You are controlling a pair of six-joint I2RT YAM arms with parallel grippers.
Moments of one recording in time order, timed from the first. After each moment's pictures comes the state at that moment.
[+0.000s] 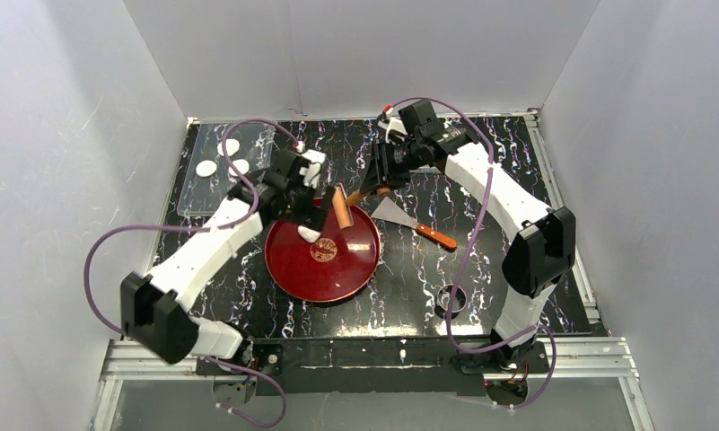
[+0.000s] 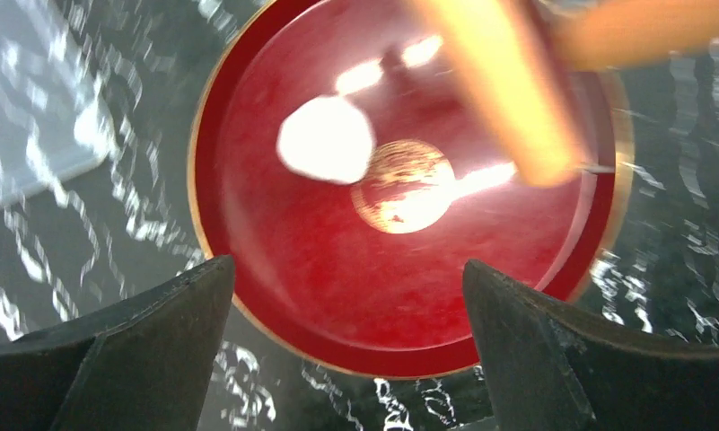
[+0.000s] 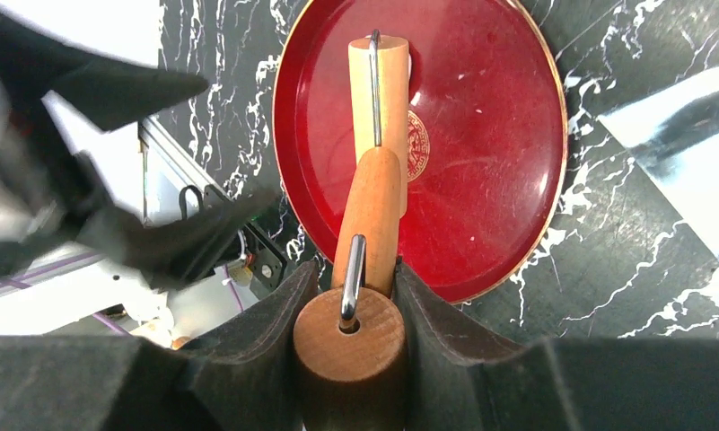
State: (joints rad) left arm -0.58 1.30 1.21 -0.78 -0.11 -0.06; right arm 0.57 1.79 1.73 -0.82 -0.55 0.46
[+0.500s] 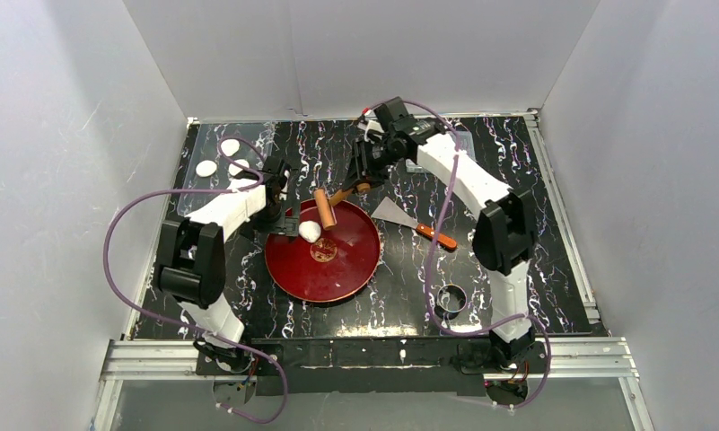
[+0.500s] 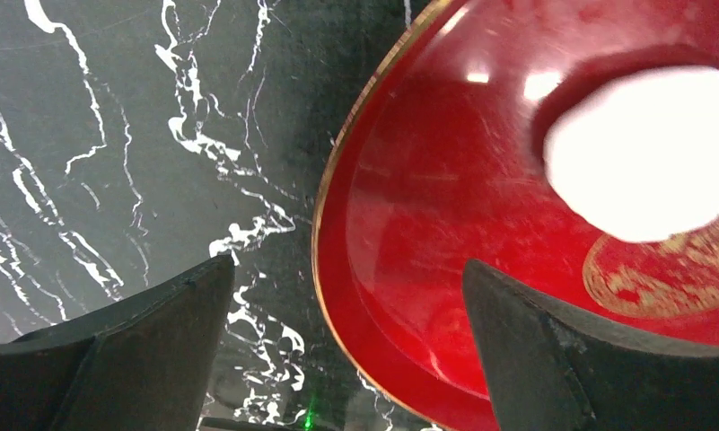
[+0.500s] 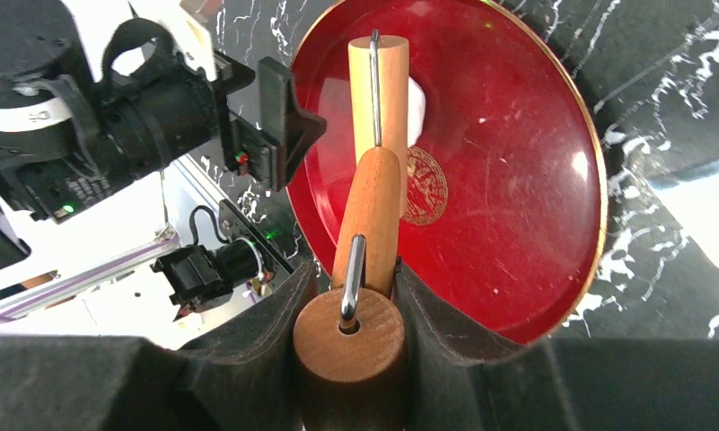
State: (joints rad) left arm -0.27 1.67 1.17 -0.90 -0.20 -0.20; right arm 0.60 2.02 1.93 -0.83 -0.60 0.51
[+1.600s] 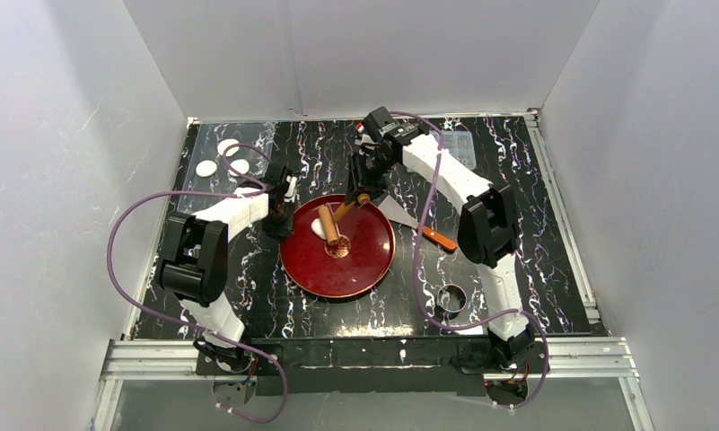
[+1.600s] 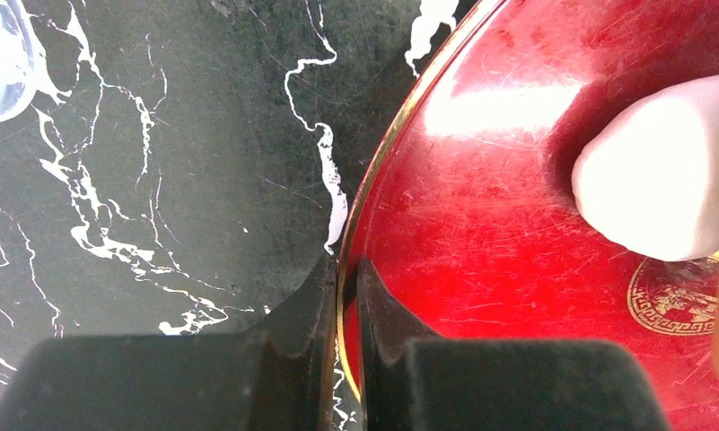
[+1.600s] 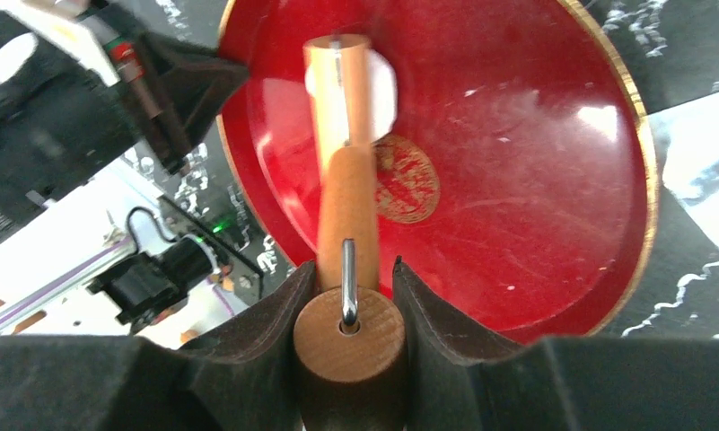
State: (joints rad) left arm -0.28 1.71 1.06 -0.64 -0.06 -0.15; right arm 0.63 2.17 2.05 -1.01 -0.51 0.50
